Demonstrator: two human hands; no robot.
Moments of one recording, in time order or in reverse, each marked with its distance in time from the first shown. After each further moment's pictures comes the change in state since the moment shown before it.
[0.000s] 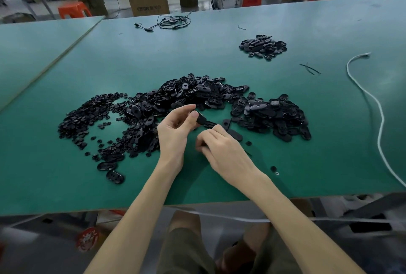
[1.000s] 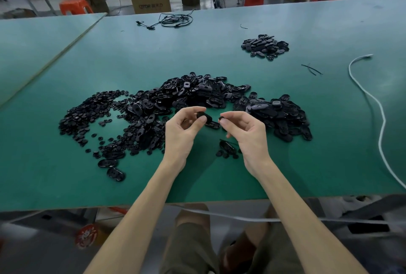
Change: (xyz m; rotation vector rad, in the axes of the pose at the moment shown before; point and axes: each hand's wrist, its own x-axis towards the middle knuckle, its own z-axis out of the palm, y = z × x) left_hand -0.003 0.005 0.005 0.227 -0.107 0.066; right_hand 0.004 0.032 -0.009 1.053 0.442 0.591
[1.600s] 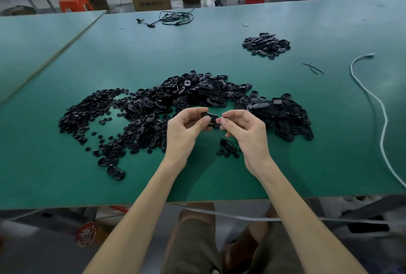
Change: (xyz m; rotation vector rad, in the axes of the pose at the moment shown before) left_hand -0.001 -0.003 0.002 -0.135 -0.041 -0.043; right_hand 0.000 0.003 0.000 0.003 -0.005 0.013
